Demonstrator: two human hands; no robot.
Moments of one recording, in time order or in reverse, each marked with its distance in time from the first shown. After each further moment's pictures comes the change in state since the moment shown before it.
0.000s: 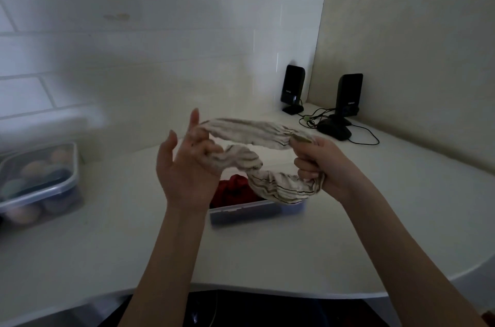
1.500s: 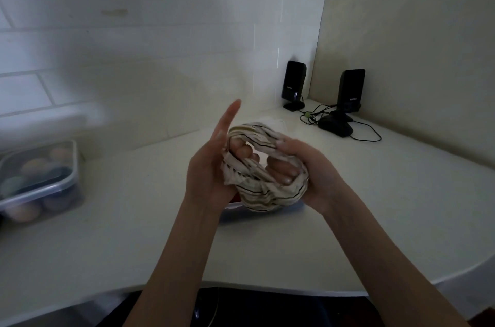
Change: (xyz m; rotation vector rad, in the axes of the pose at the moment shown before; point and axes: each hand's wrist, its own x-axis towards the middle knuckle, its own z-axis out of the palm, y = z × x) left_hand 0.005 -0.026 0.021 0.329 -0.098 -0.082; right_hand -0.013 0.006 0.040 0.249 -0.374 0.087
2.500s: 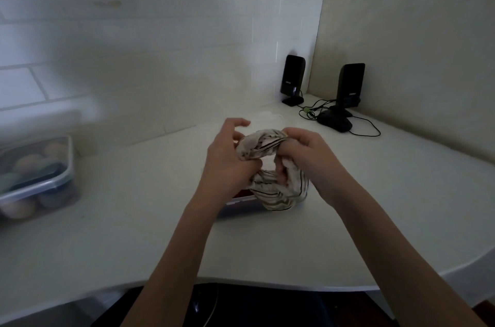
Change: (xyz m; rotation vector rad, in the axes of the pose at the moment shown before) left_hand 0.009 -0.015 0.014 1.357 0.531 0.009; right_hand -0.006 -0.009 0.004 -0.732 0.482 -0.131
